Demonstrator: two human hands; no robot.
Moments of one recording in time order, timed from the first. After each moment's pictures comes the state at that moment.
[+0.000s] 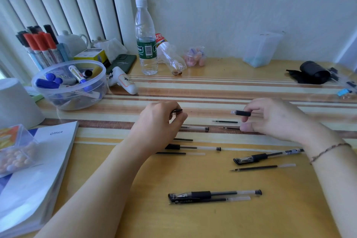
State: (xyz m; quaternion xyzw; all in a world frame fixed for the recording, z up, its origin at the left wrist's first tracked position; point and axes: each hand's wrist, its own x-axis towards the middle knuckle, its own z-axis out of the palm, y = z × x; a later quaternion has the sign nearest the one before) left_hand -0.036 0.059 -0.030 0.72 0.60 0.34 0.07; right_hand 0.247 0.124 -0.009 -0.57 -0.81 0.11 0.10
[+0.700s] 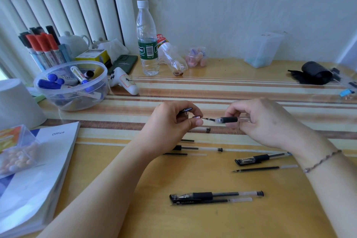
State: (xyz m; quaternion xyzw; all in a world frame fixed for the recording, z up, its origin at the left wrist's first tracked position) left_hand -0.026 0.054 -0.024 0.71 0.51 0.41 0.26; right_hand 0.207 0.091 0.008 -0.47 -0.86 0.10 0.16
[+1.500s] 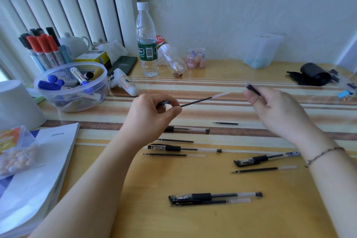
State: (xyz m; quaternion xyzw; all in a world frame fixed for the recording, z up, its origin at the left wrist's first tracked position) left_hand -0.050 0.058 -0.014 0.66 0.57 0.46 0.17; right_hand 0.231 0.110 0.000 -0.58 -0.77 0.04 0.27
